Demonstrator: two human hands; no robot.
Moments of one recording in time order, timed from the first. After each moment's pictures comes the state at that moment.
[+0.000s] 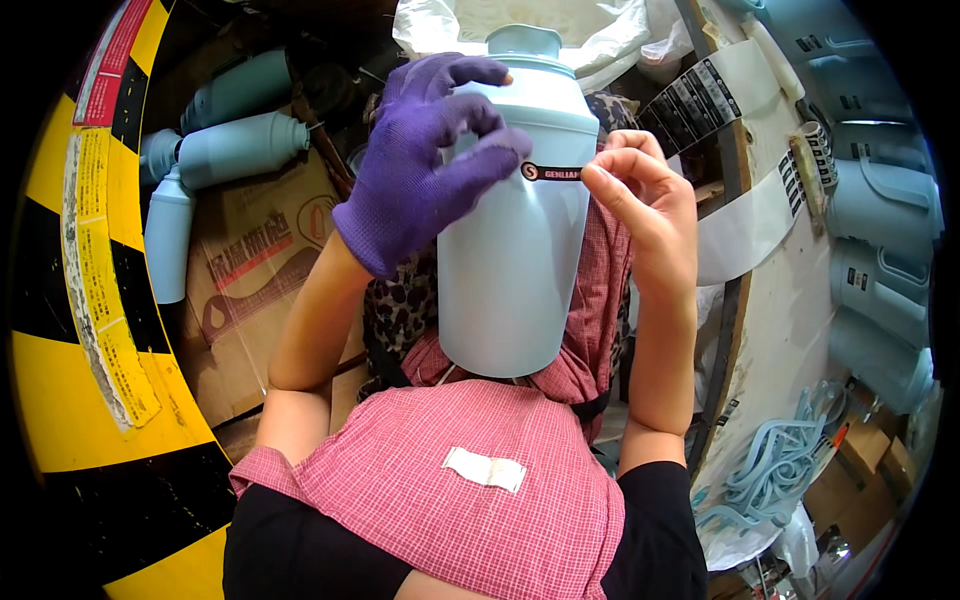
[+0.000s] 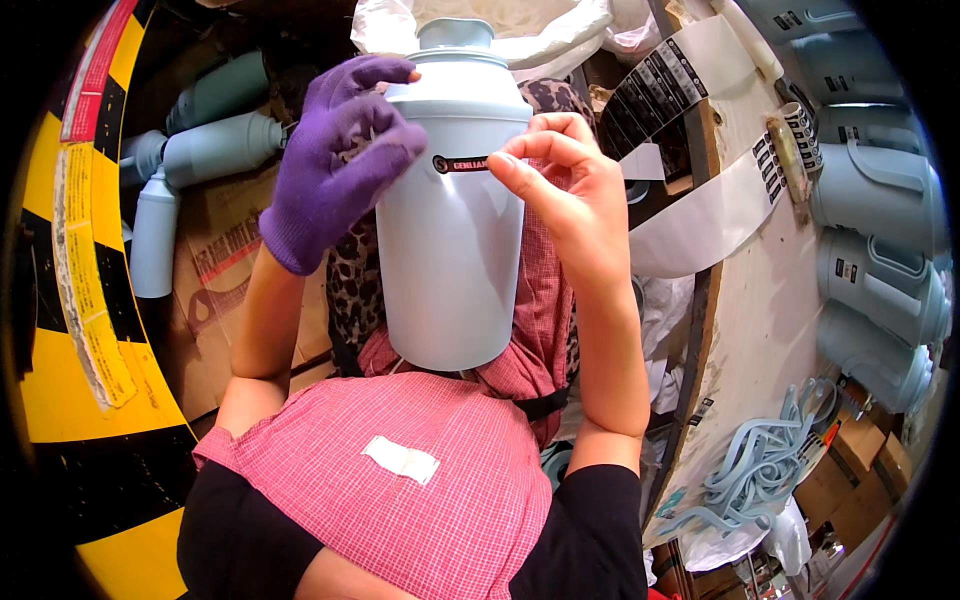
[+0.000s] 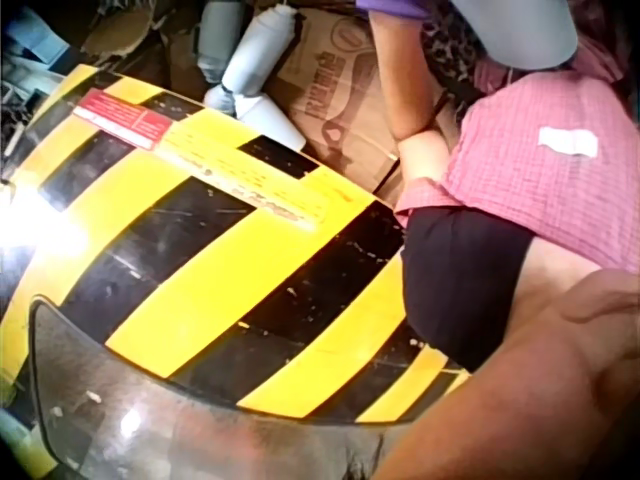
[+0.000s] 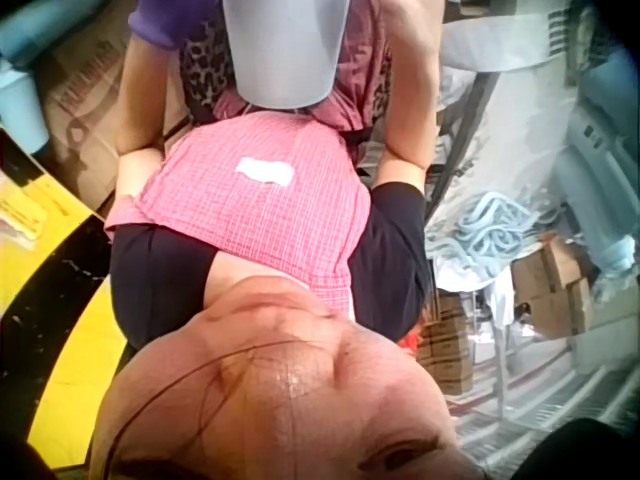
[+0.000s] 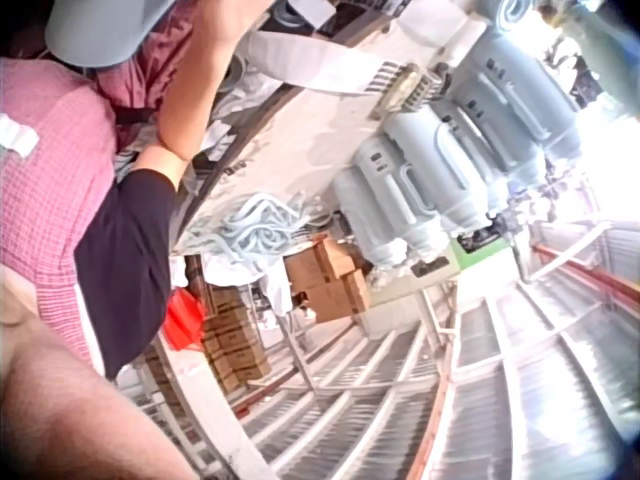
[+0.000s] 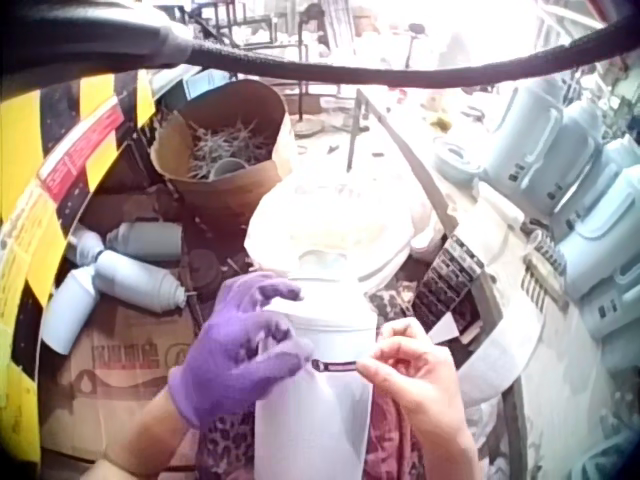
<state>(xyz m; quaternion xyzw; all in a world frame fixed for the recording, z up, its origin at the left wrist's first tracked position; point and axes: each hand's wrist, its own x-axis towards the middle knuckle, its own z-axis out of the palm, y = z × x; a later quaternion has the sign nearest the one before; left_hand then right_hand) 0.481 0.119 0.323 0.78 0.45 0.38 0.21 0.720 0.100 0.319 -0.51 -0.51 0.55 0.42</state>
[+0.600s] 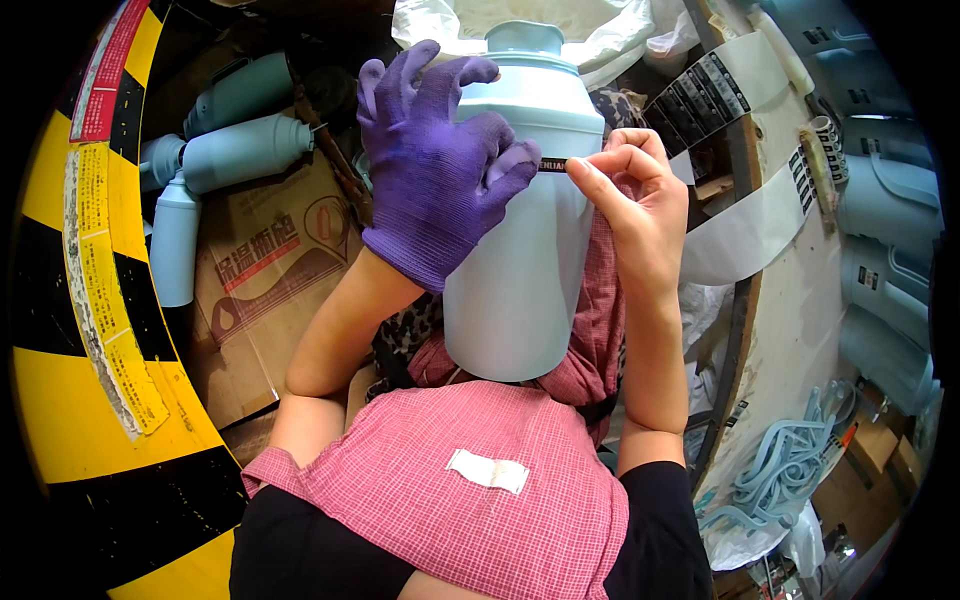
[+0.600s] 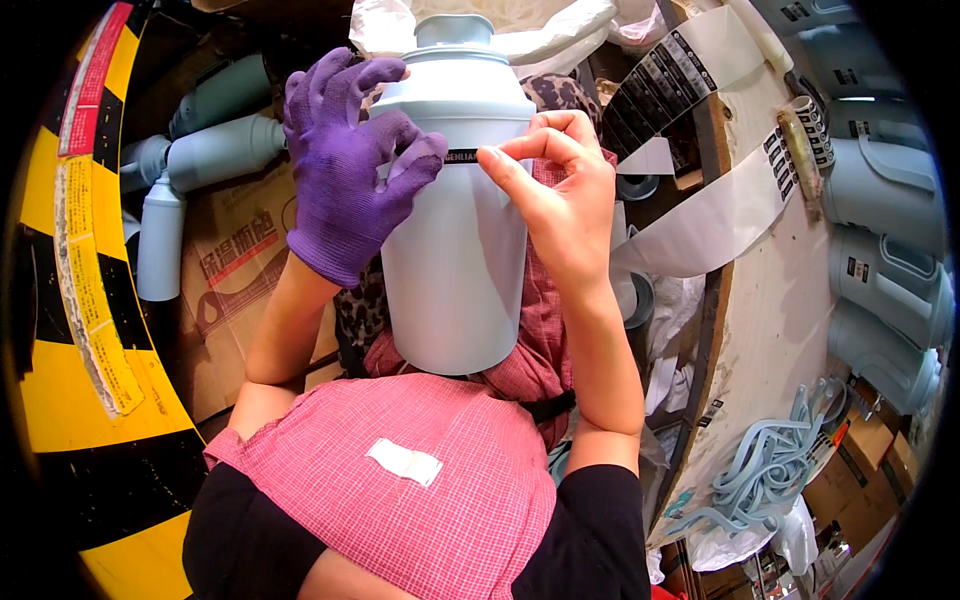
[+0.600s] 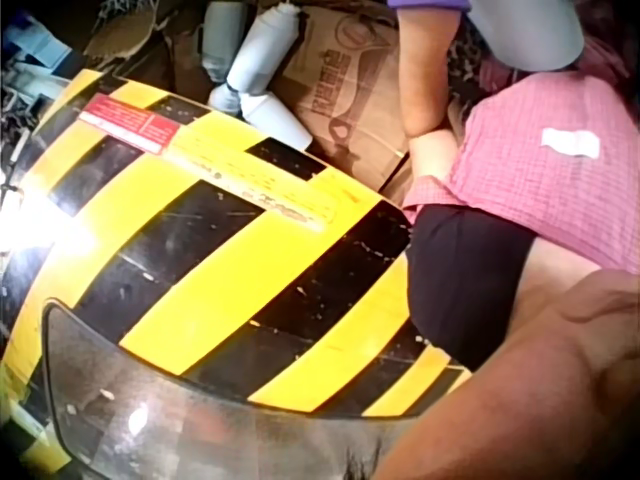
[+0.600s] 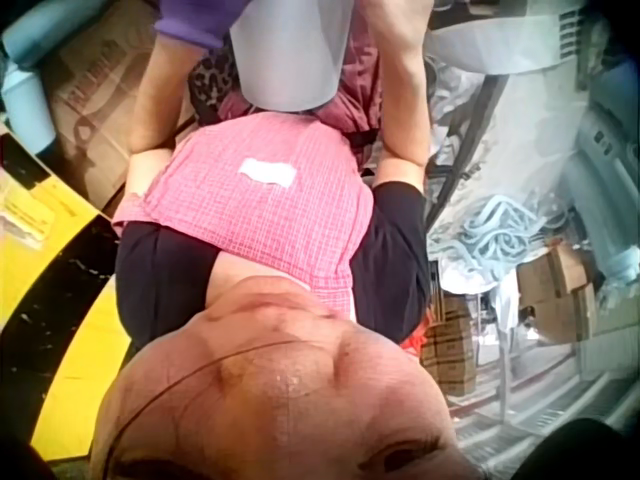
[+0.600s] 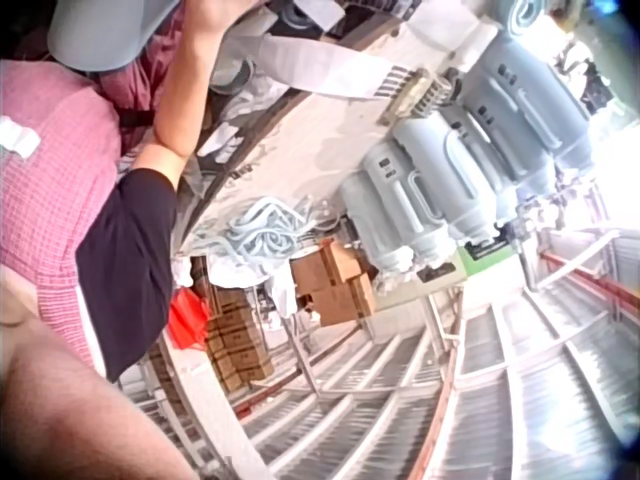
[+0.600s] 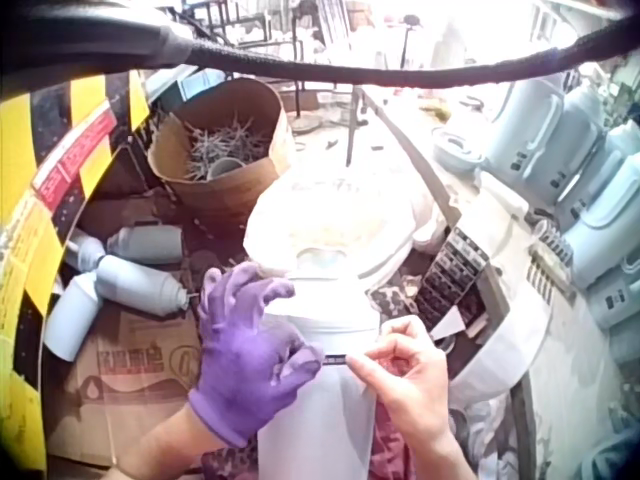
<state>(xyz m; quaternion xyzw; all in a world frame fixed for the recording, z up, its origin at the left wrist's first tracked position) 0.499 0.113 0.304 0.79 0.53 0.30 0.00 0.705 0.105 0.294 -0.54 -0.54 0.45 0.47</state>
